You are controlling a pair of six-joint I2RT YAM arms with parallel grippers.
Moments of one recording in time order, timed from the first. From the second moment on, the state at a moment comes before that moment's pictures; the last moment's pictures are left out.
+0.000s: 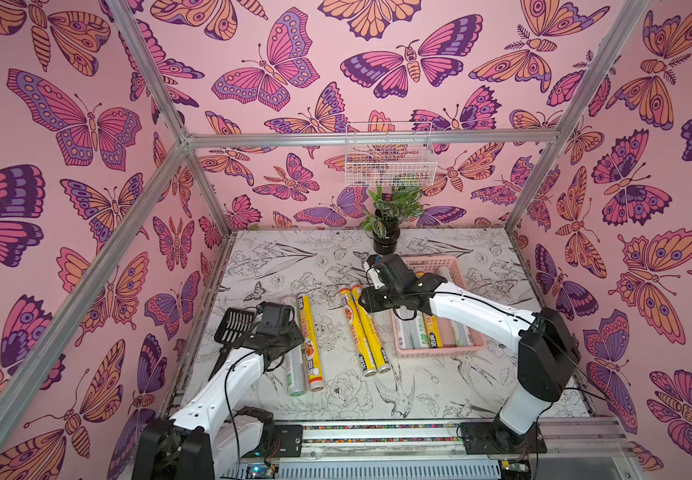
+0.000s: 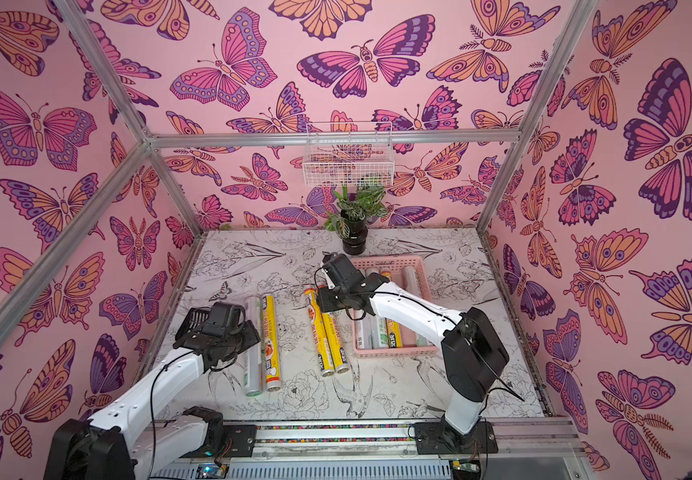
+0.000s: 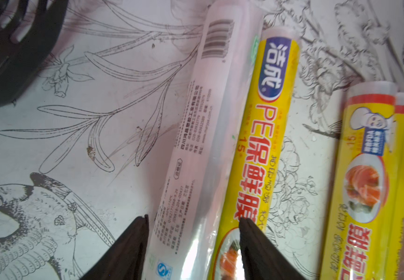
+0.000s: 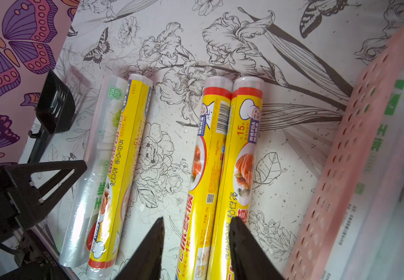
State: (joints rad) left arm -0.23 1.08 0.56 -0.54 -0.09 -0.73; right arm 0.85 1.74 1.37 -0.50 -0.10 0.45
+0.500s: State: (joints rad) left arm -0.23 1.31 0.66 -0.55 -0.09 -0.68; right arm 0.86 1.79 1.39 -0.50 -0.19 0.46
